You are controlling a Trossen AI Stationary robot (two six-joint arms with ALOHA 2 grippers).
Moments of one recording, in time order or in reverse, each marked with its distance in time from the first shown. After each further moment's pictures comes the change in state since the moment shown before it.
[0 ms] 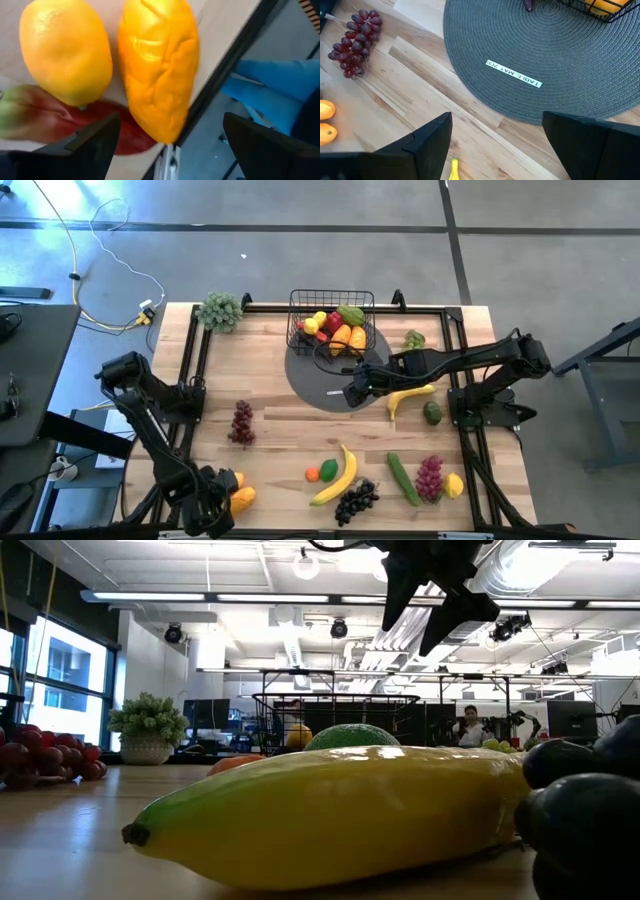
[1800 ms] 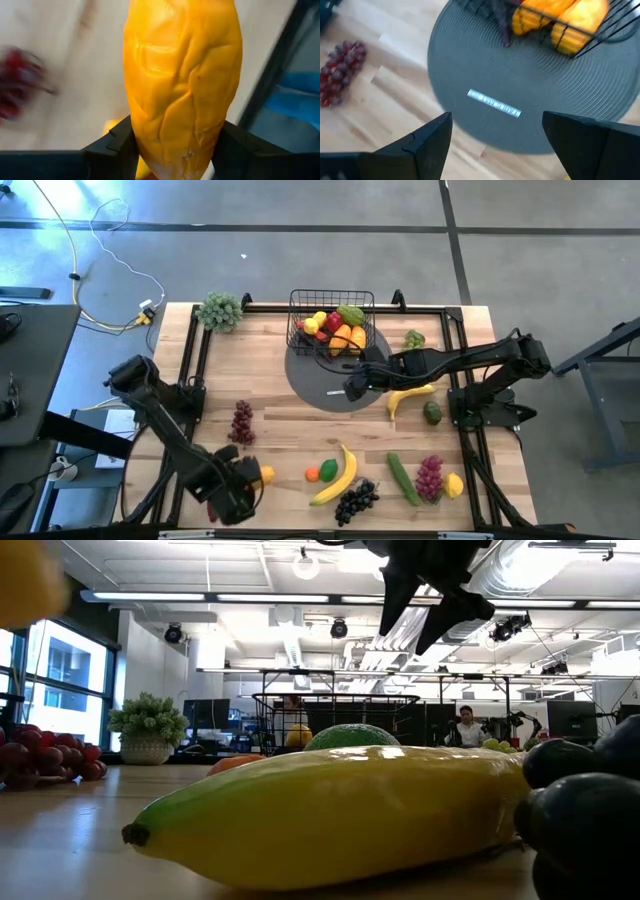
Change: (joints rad) left arm 0.200 0.051 0.263 -0.383 -0.104 0.409; right arm -0.006 0.000 0.000 -0.005 0.170 -0.022
